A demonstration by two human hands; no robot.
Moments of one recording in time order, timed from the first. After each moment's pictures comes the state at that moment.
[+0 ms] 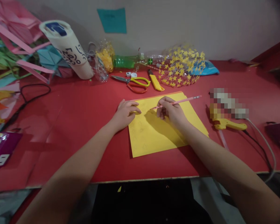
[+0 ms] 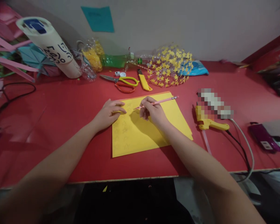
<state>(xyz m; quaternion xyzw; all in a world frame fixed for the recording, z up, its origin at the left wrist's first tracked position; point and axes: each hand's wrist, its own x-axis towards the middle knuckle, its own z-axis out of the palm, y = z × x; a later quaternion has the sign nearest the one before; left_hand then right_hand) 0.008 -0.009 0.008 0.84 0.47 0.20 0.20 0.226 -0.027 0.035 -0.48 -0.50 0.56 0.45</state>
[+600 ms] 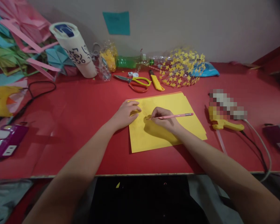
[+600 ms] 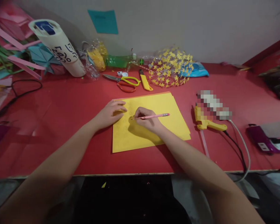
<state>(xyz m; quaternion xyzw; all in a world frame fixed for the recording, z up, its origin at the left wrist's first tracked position) 0.008 -0.019 0.017 0.85 0.45 0.17 0.22 0.224 -0.047 0.019 -0.46 -0.65 0.49 0.36</state>
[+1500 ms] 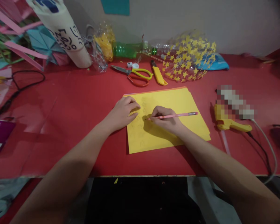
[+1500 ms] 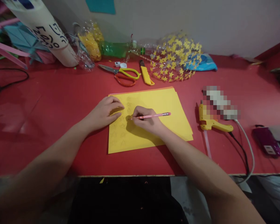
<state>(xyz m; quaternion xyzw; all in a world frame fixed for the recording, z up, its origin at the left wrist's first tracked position) 0.006 -0.025 0.021 0.87 0.42 0.17 0.19 0.226 -0.052 0.022 -0.45 -0.69 0.47 0.32</state>
